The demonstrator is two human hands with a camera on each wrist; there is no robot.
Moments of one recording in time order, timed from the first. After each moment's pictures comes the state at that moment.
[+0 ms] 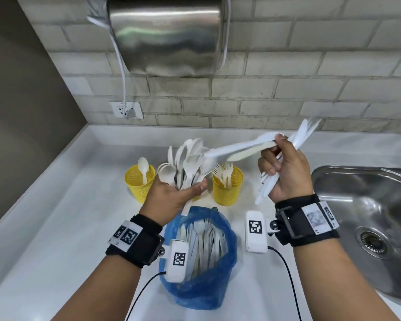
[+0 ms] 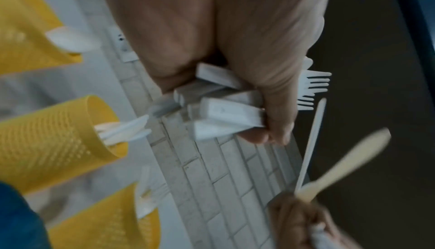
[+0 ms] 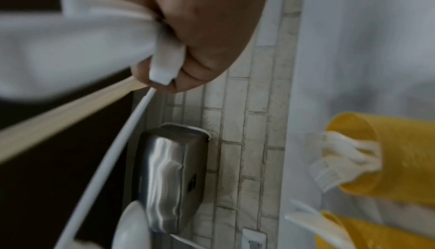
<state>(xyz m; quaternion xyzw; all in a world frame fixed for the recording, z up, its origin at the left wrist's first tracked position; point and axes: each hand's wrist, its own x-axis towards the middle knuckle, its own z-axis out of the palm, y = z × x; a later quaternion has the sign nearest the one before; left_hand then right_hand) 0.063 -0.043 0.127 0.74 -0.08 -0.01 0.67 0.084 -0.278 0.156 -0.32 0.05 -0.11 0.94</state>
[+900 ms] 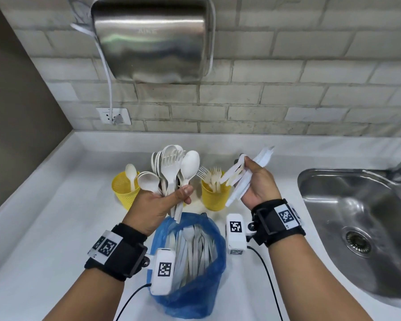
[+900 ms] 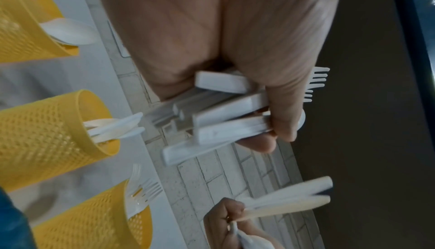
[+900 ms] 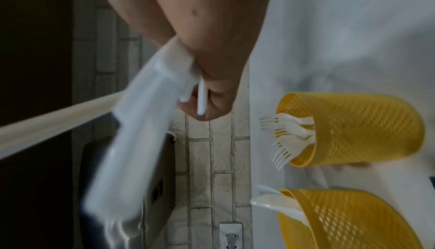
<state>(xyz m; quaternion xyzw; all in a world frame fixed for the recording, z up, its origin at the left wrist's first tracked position) 0.060 -0.040 0.126 0.71 -0.09 -0.05 0.70 0.105 -0.277 0.108 -0.29 0.13 0.02 0.95</state>
